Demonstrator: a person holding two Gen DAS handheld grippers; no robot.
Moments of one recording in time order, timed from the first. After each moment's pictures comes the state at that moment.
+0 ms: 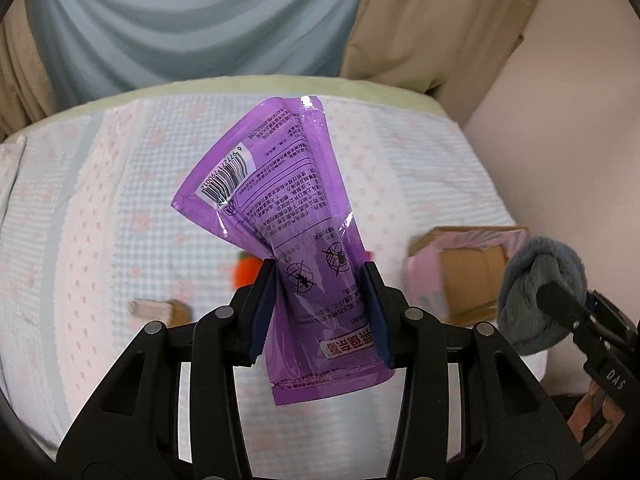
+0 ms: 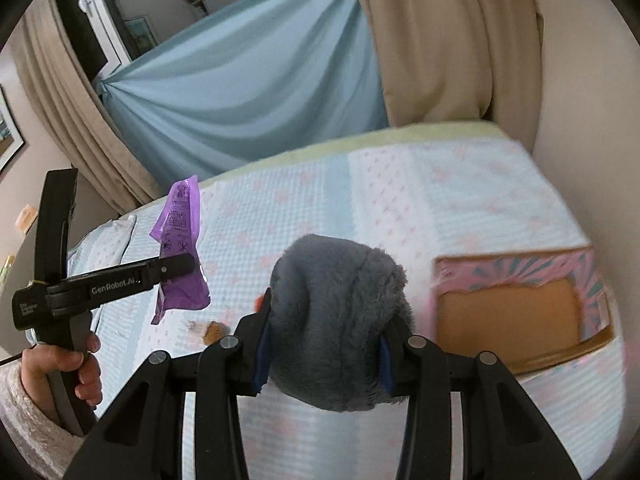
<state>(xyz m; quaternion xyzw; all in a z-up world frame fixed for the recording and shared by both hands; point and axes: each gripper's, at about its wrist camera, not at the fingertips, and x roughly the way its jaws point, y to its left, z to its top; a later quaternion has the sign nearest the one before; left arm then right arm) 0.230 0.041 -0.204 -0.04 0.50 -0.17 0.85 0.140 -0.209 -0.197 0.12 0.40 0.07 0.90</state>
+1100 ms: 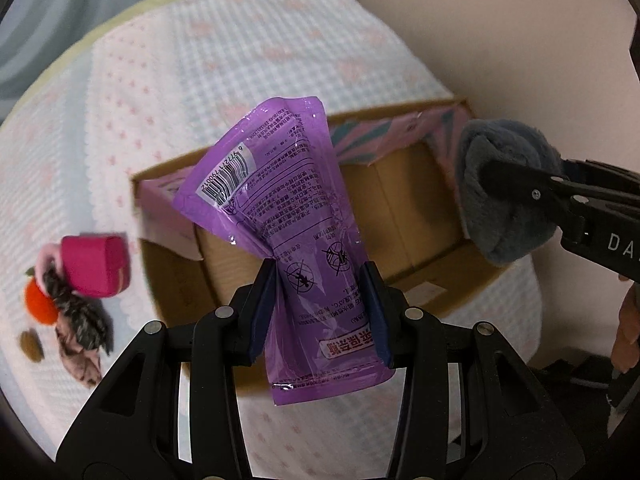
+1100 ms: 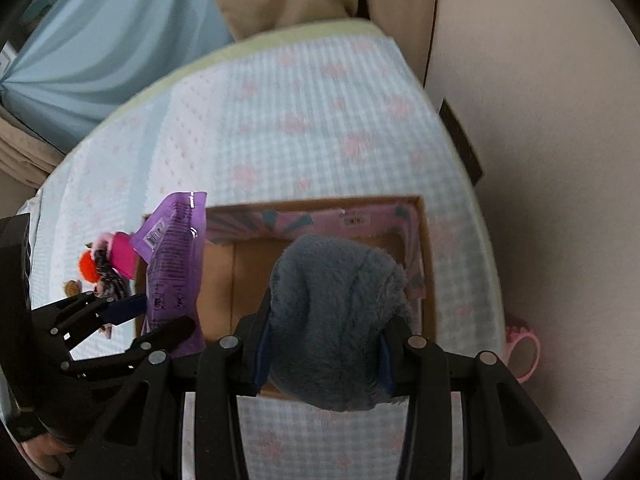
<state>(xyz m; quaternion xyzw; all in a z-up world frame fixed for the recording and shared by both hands) 0.228 -0.323 -0.363 0.11 0.61 -0.26 0.74 0.199 -0.498 -0.325 0.11 0.59 -0.01 0.80</state>
